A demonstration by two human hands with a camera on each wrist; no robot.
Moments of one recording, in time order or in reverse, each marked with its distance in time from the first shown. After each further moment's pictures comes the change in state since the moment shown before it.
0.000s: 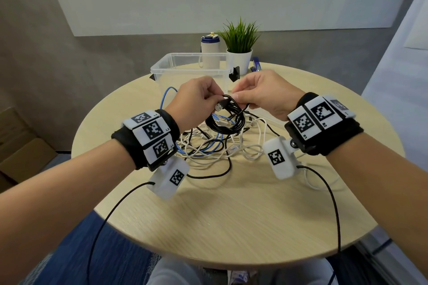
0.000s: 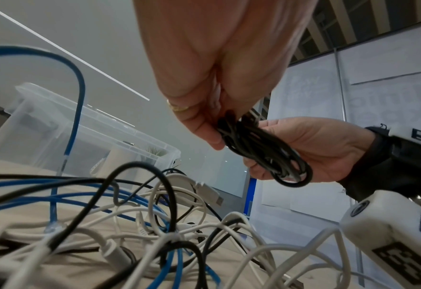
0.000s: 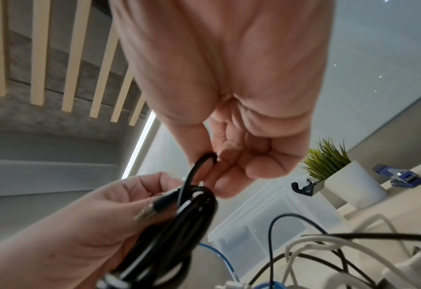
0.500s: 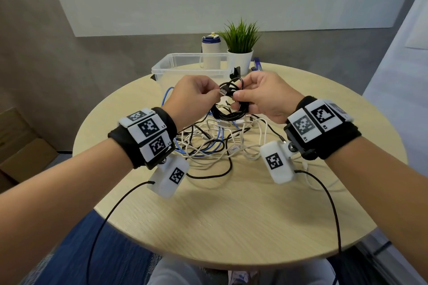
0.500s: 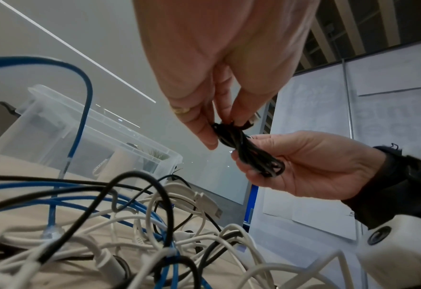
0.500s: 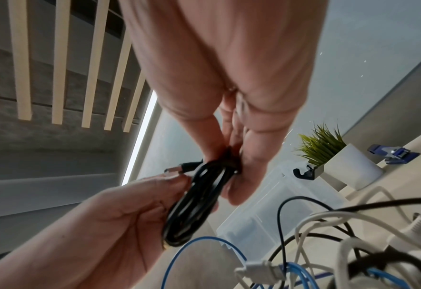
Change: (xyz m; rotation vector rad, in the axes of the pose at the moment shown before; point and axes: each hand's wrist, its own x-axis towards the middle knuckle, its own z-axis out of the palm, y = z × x) left_hand -0.003 0.005 -0.007 -0.137 0.053 -0.083; right_hand -0.005 -0.002 0.007 0.373 0.043 0.106
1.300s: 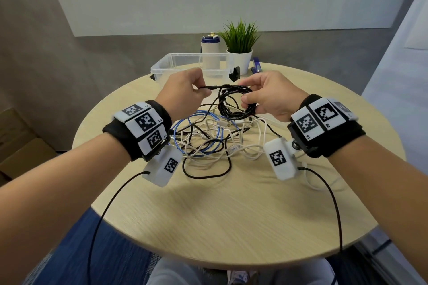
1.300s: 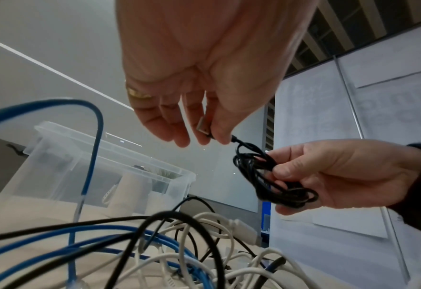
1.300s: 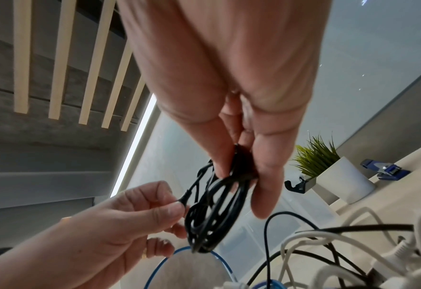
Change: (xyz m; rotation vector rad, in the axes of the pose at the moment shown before) left_hand 0.014 -0.007 -0.015 0.365 0.047 0.057; right_hand 0.001 -0.002 -0.007 -0.234 0.058 0.048
